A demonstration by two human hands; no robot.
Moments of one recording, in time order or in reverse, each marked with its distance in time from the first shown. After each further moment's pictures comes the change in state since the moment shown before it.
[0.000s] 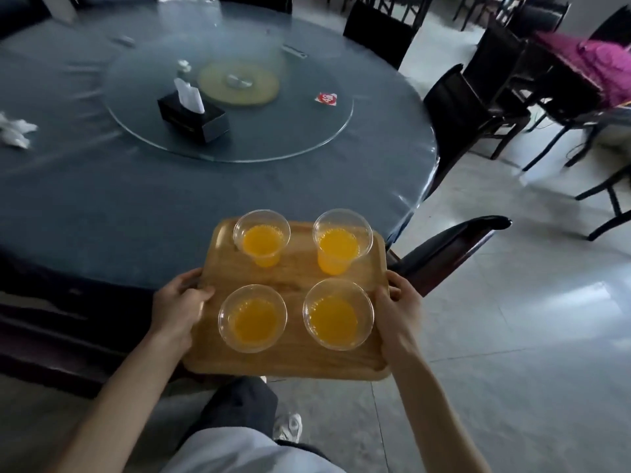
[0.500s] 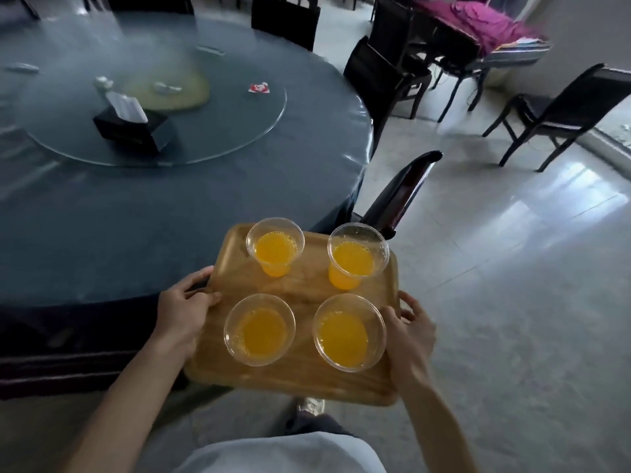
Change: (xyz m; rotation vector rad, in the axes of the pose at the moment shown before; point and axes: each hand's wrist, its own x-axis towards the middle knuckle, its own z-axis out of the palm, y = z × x) left_hand -0.030 0.001 -0.081 0.229 -0.344 0.094; right_hand -0.195 0.055 -0.024 0.115 0.310 0.091
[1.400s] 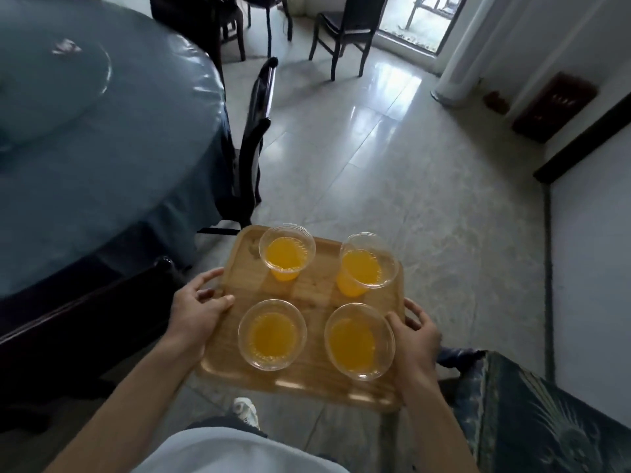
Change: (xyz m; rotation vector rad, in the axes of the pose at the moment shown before) left_hand -0.158 -0.125 -0.114 0.292 -0.687 0.090; right_hand -0.383 0.149 -0.107 0.186 0.587 0.272
